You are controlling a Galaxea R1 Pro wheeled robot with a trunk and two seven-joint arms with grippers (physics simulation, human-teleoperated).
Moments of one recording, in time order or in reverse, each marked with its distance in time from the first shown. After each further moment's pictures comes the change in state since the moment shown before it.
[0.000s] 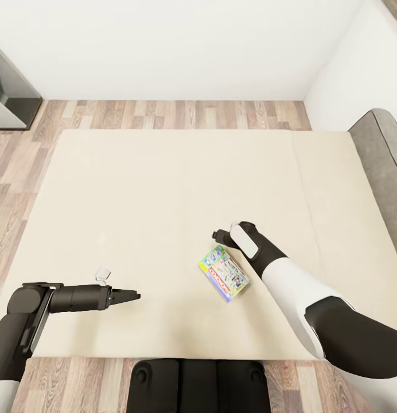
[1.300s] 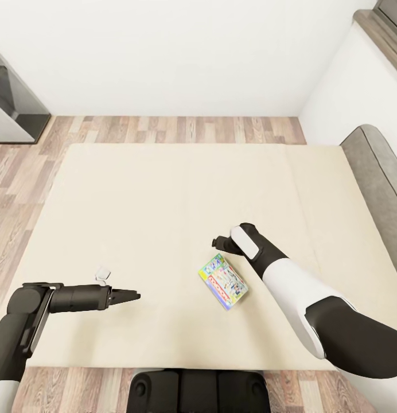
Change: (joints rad) left arm 0.000 0.000 0.000 0.000 0.000 0.000 0.000; right arm 0.001 -0.005 -0.002 0.017 -0.002 0.126 0.000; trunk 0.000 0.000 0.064
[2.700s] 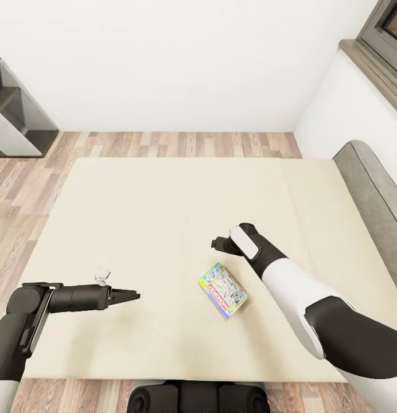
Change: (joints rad) left arm 0.000 0.002 0.002 0.000 0.000 0.000 0.000; right arm 0.000 0.003 0.000 0.000 -0.001 0.015 -0.001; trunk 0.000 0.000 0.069
